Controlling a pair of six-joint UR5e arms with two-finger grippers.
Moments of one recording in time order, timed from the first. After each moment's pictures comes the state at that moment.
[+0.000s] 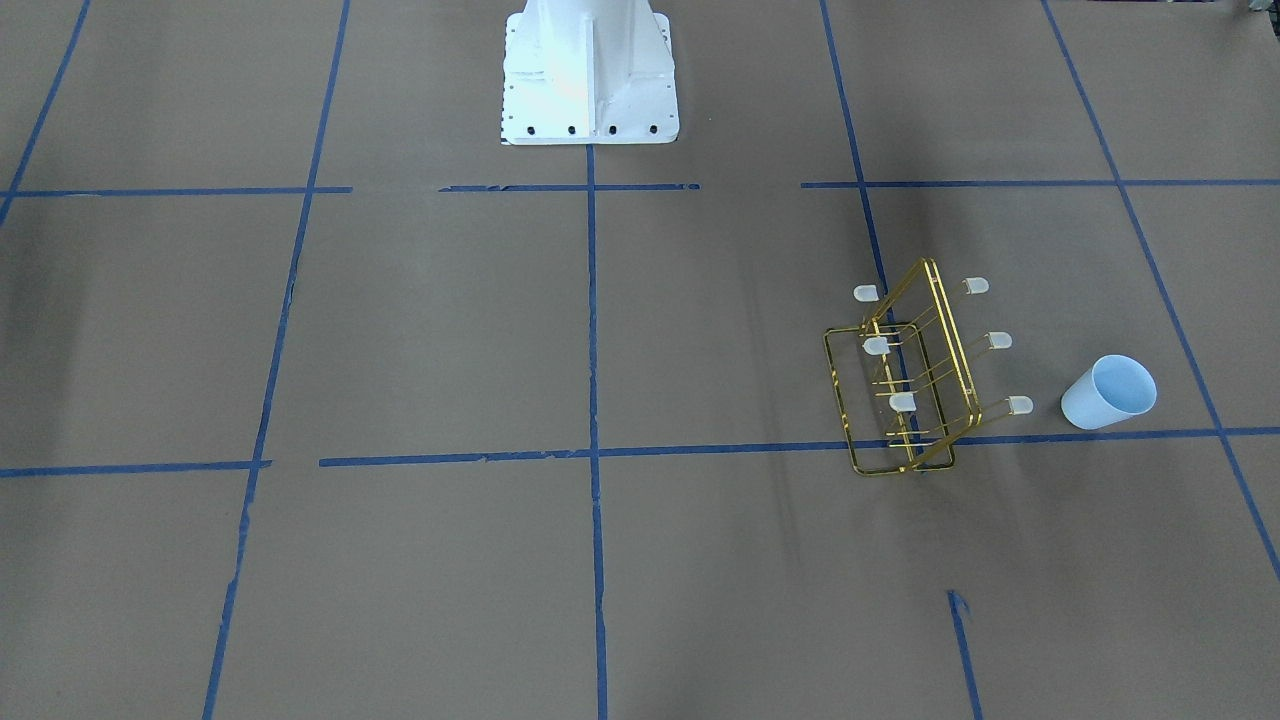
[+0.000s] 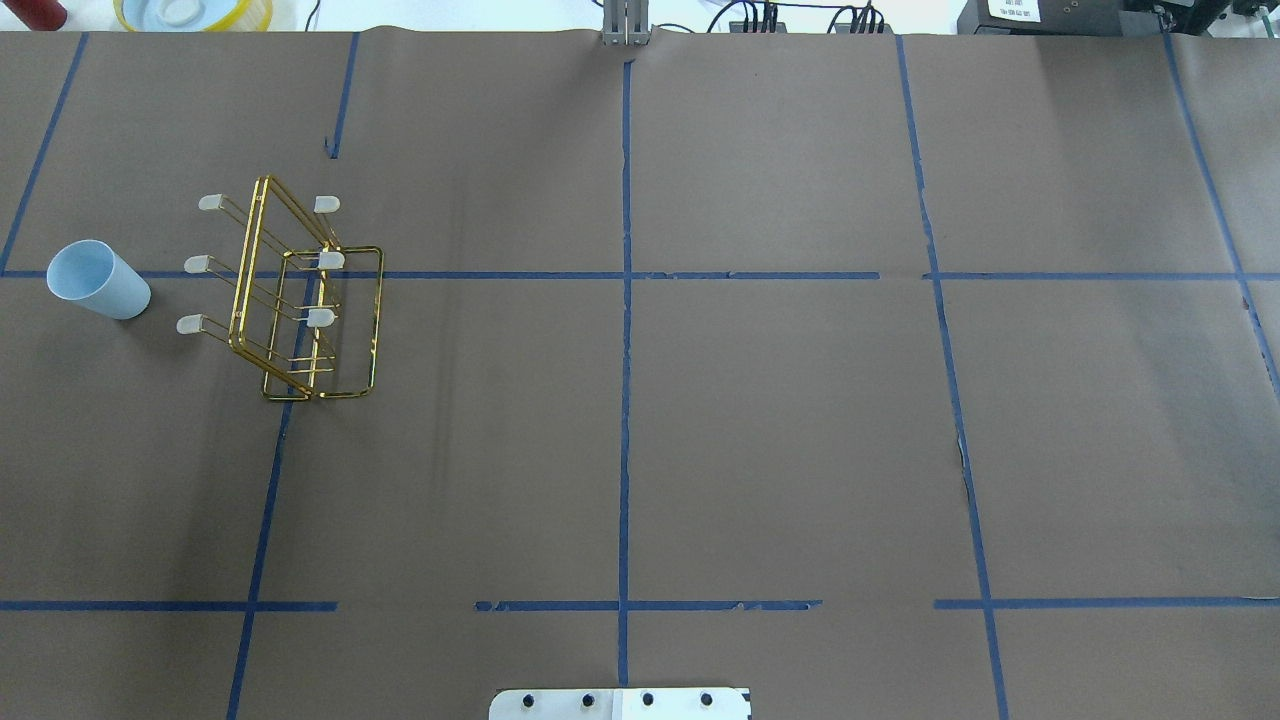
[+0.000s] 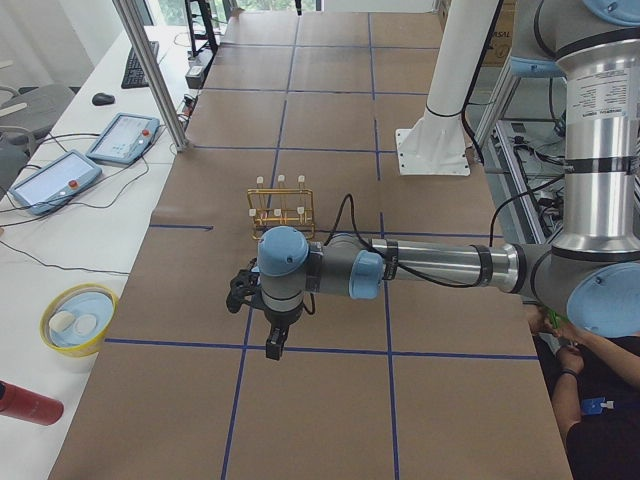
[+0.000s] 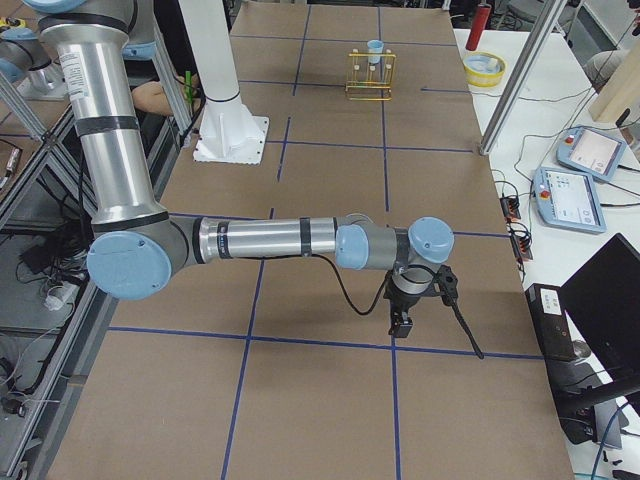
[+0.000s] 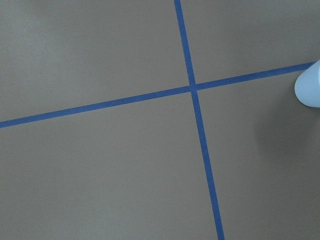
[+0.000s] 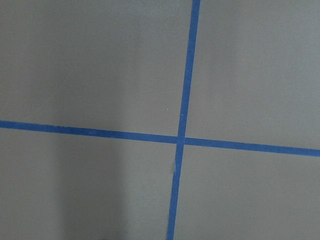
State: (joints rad) left arm -1.59 -1.48 -1.71 -1.63 -2.30 0.12; right arm 1.49 -1.39 1.46 -1.67 2.30 -0.04
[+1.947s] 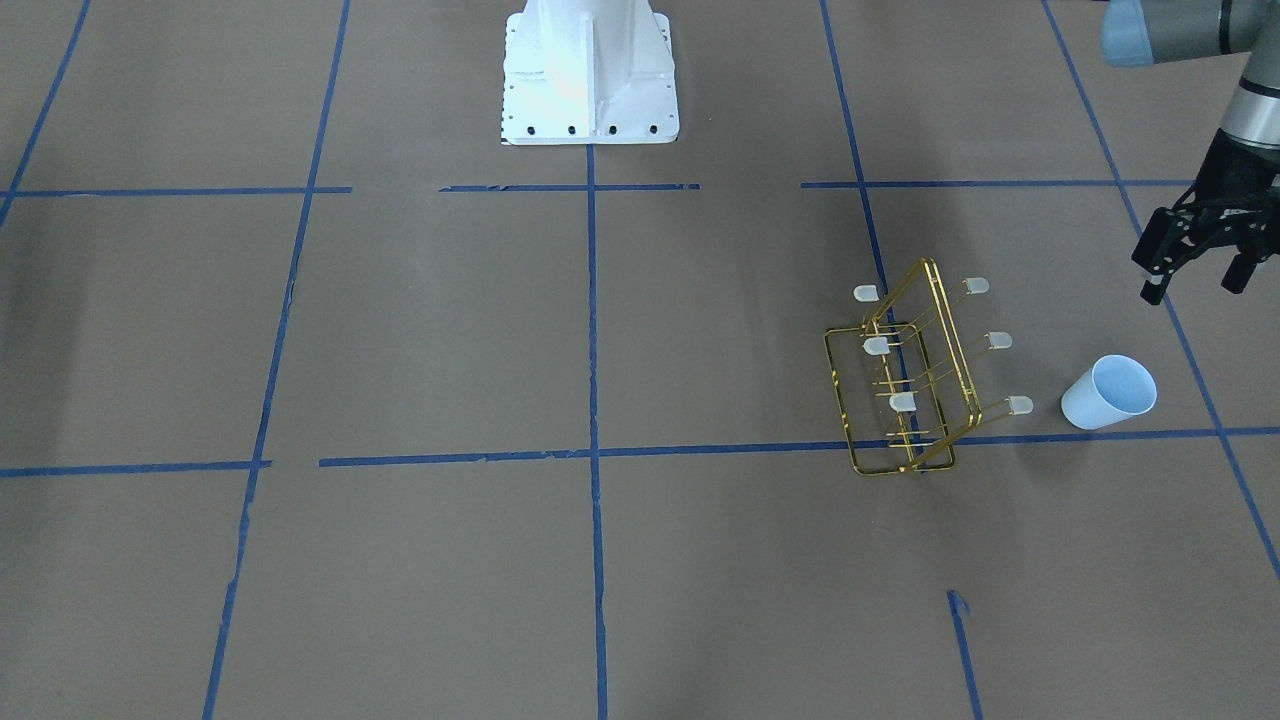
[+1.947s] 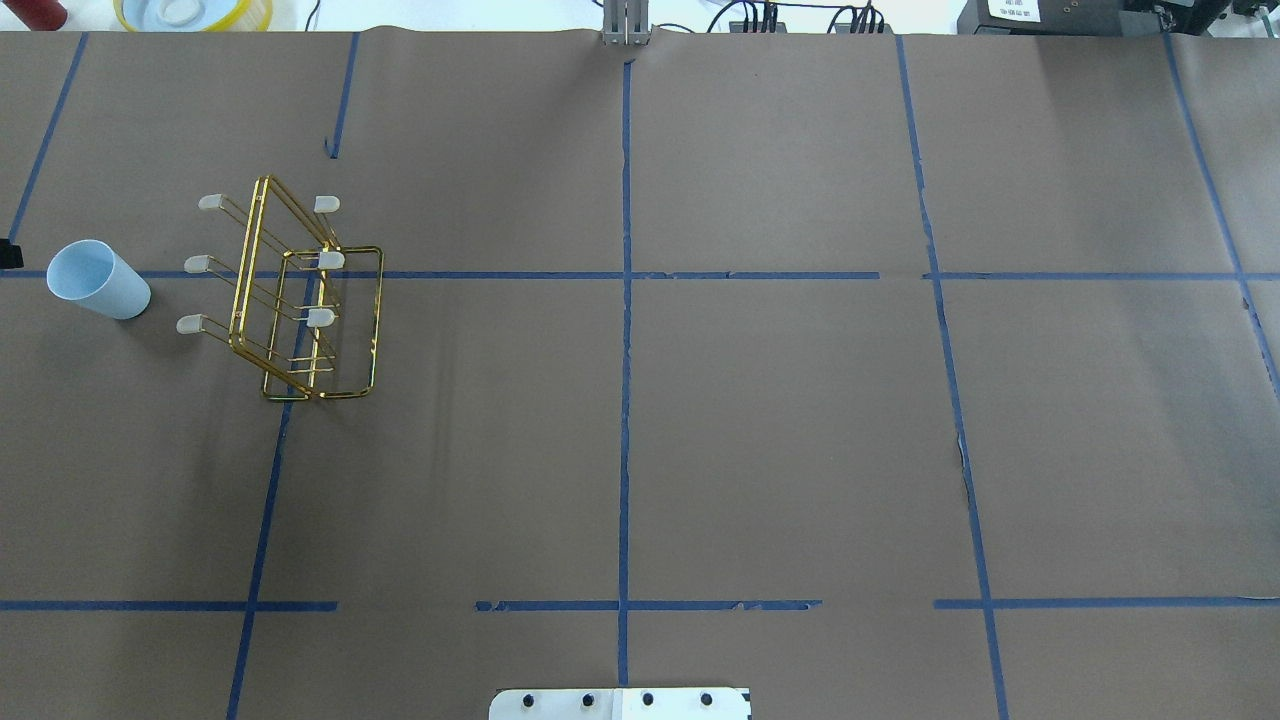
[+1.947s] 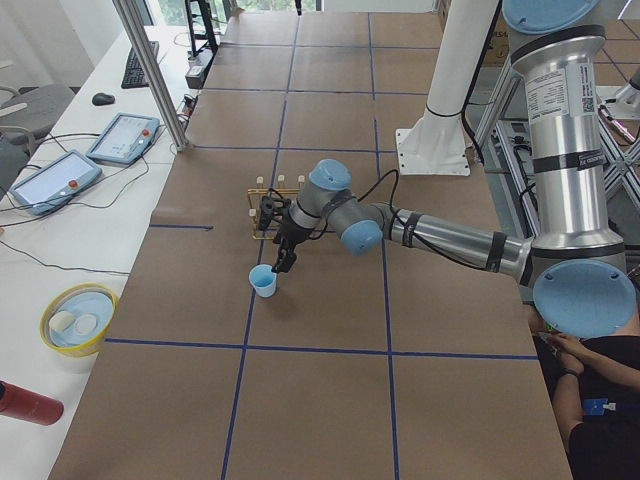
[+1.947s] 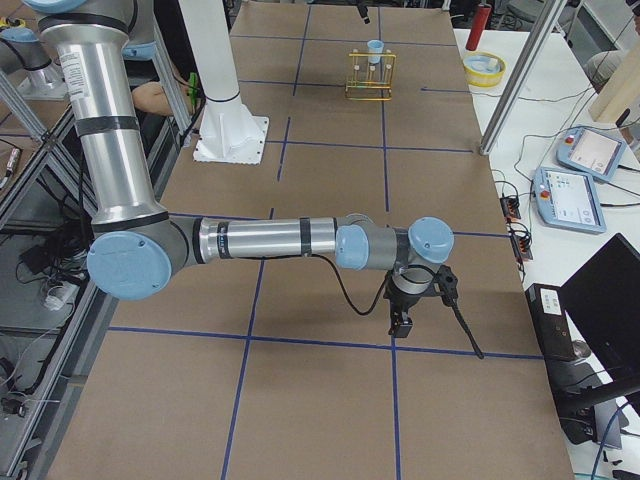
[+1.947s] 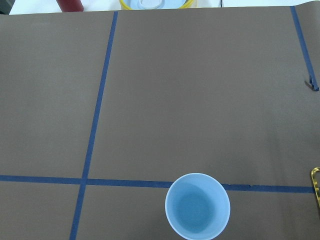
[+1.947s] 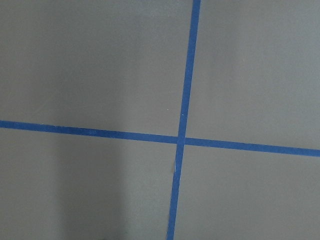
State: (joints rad) left arm -1.02 -1.36 -1.94 -2.23 -1.77 -0.96; right arm 1.49 -1.39 1.46 -1.67 2.30 -0.04
